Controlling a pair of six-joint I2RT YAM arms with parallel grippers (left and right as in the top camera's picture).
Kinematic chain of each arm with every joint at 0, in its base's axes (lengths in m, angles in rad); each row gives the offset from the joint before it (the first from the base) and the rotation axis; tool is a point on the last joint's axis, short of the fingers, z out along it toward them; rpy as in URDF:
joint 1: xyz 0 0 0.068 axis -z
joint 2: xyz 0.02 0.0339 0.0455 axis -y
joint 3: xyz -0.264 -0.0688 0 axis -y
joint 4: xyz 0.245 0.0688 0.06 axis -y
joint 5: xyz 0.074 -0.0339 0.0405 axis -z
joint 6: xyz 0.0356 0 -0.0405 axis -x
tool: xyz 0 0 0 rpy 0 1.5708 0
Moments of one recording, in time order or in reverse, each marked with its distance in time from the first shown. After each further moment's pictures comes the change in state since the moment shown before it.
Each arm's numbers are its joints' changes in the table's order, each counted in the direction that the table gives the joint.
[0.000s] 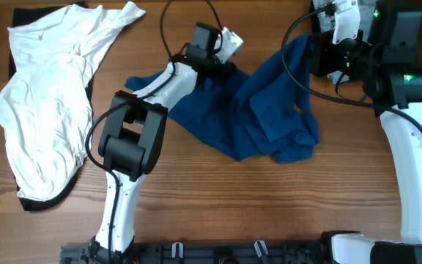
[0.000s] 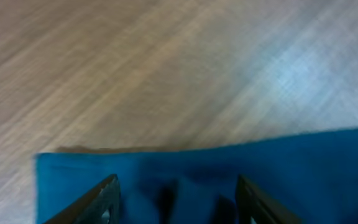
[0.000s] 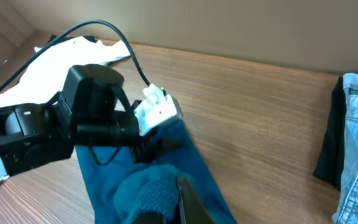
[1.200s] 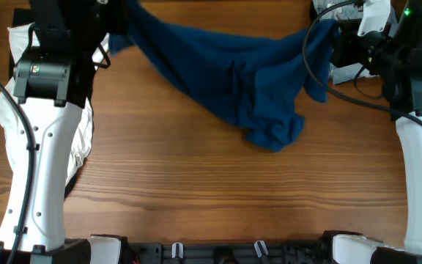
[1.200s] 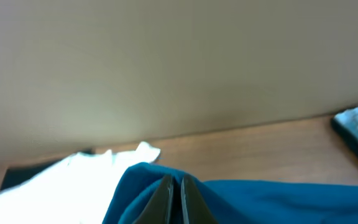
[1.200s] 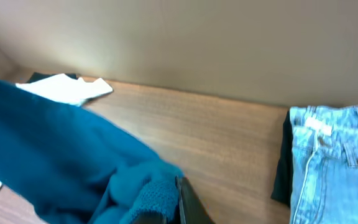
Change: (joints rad) left arm -0.322 0.813 0.023 -0.369 -0.224 0.279; right arm 0.093 0.050 0.000 0.106 -0.001 -0.003
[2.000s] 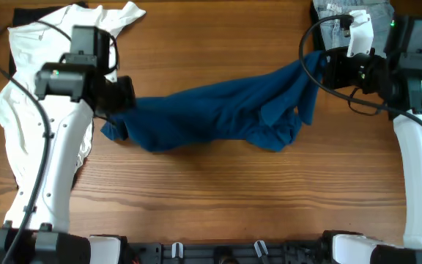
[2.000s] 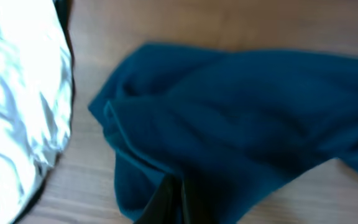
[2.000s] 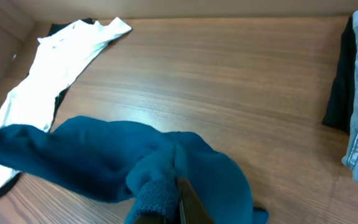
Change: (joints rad) left arm -0.023 -0.006 -0.276 -0.581 -0.013 0.298; right arm 0.000 -0.026 -0.023 -0.266 -0.080 -0.003
